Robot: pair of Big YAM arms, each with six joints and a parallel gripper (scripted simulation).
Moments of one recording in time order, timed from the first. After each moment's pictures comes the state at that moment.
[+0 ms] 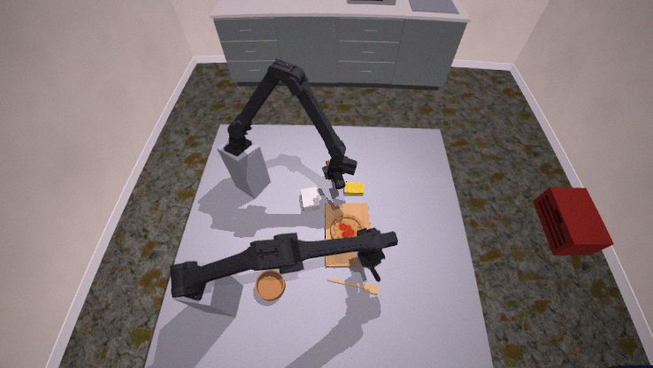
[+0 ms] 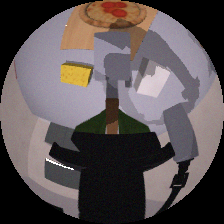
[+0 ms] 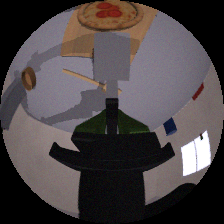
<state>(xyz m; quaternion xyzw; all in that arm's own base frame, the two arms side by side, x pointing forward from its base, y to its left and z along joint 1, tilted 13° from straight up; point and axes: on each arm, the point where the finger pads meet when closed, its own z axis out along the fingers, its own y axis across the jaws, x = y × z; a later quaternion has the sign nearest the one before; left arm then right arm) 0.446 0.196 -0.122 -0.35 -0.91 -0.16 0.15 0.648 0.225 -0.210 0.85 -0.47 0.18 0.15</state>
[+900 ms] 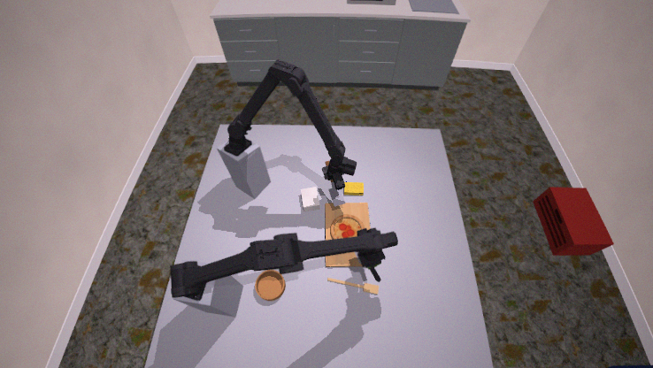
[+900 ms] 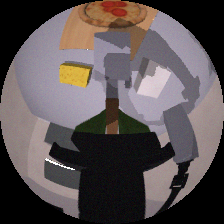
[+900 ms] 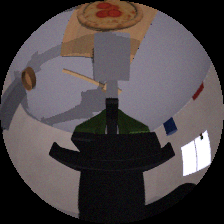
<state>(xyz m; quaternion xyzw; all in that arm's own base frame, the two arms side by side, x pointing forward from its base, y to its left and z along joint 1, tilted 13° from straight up) 0.444 0.196 -0.127 -0.35 -0.91 -0.16 0.15 0.648 0.225 -0.209 0.85 -0.47 0.18 0.15</state>
